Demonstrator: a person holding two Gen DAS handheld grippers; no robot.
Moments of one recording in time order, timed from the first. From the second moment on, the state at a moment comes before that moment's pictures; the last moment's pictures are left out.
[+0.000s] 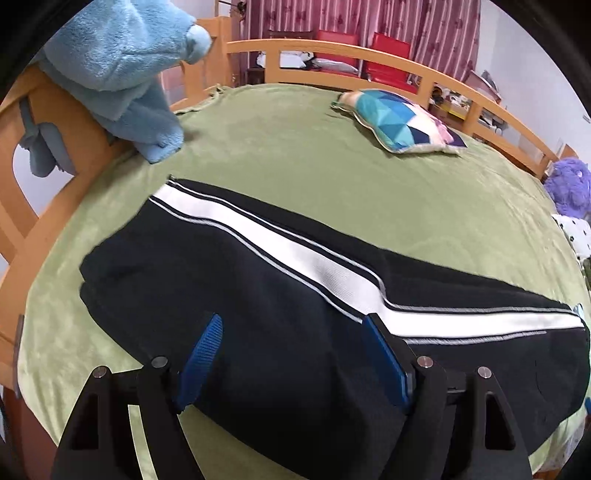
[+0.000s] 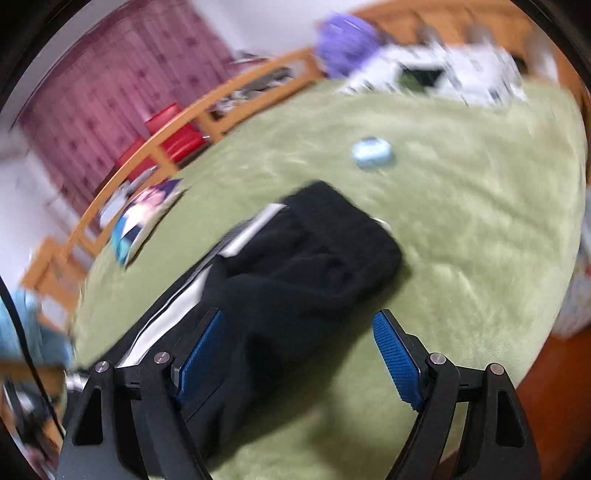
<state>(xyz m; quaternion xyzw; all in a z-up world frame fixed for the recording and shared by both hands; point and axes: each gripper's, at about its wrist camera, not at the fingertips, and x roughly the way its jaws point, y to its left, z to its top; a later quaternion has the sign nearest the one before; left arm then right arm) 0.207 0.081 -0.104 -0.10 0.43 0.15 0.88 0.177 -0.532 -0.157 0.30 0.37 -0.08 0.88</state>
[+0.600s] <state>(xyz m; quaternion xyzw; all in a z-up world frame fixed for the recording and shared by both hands) 0.187 0.049 -0.091 -0.09 0.44 0.15 0.88 0.226 -0.568 -0.076 0.31 0.22 0.04 0.92</state>
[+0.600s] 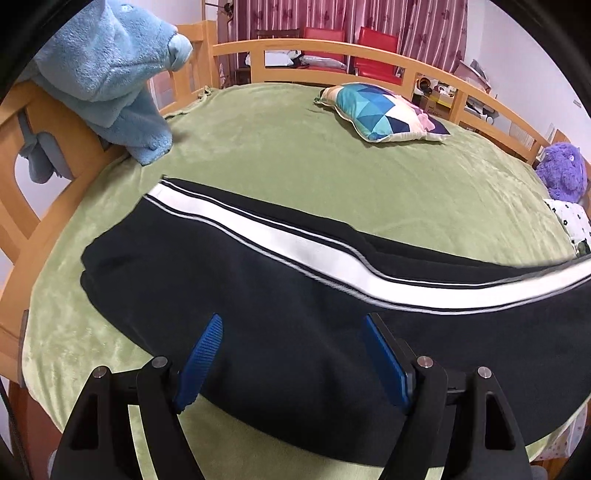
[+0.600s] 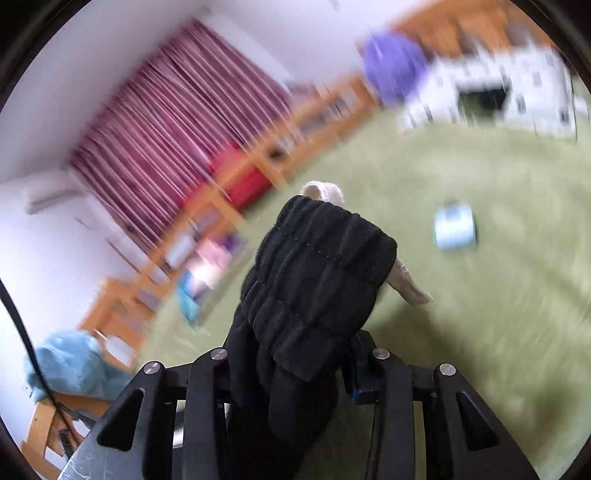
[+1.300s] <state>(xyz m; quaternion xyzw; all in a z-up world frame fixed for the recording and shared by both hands) 0.139 0.172 -0.108 -0.14 0.44 0.18 0.87 0.157 -0.468 -0.084 0.16 0.34 -0.07 0.93</state>
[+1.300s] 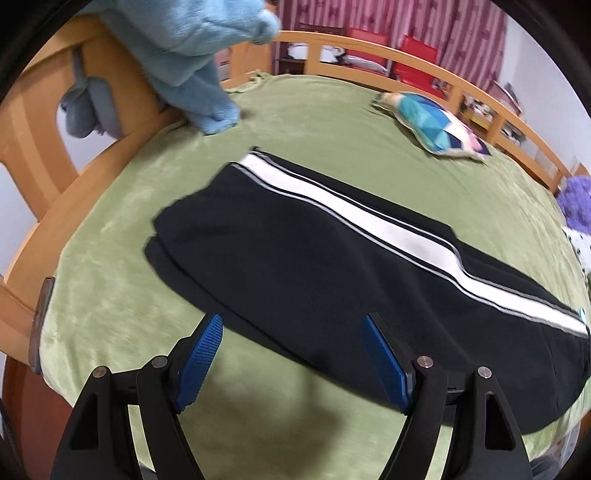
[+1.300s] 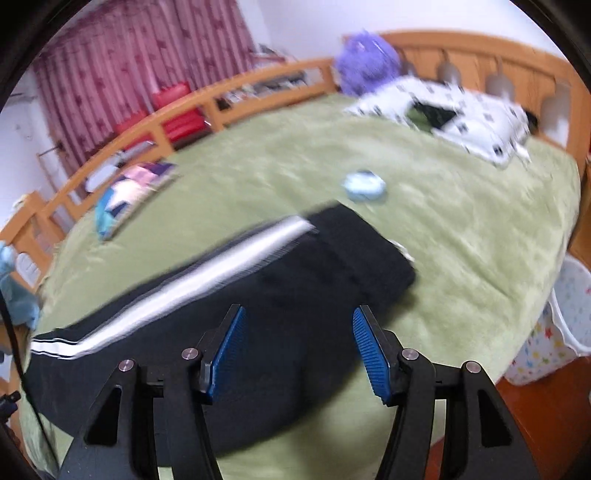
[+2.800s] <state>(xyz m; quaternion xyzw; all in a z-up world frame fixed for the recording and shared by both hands) 0.162 0.300 -0.147 -0.24 0.46 0.19 0.83 0.206 -0.302 -0.122 0.20 0.32 0.09 0.92</state>
